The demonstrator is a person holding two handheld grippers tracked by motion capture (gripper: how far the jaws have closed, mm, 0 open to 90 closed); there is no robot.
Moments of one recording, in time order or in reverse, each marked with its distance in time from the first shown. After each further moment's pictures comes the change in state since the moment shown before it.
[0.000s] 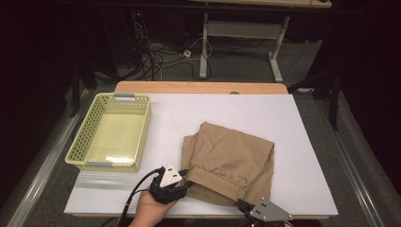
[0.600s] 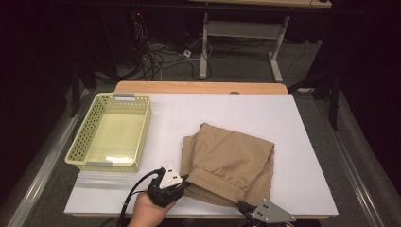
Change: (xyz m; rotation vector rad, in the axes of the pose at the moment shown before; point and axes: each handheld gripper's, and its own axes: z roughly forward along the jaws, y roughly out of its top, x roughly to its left) left arm -0.014 0.012 -0.024 0.068 -0.012 0.025; right arm -0.001 0.002 -0.008 -0.024 0.022 -0.009
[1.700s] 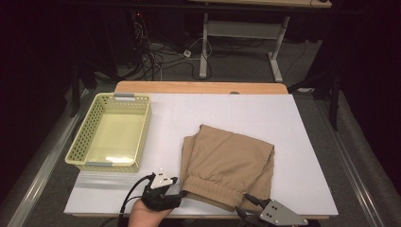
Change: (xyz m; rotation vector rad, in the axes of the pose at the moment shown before) left arm 0.016 -0.034 0.014 0.028 -0.041 -0.217; right arm -0.008 0.001 -0.015 -0.111 -0.002 0.040
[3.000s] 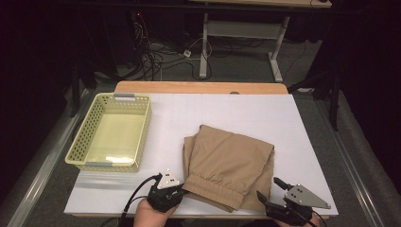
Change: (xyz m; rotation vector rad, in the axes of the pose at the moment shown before) left arm -0.014 0.009 0.002 -0.003 -0.028 0.040; right arm -0.063 -0.022 -0.007 -0.011 -0.163 0.143
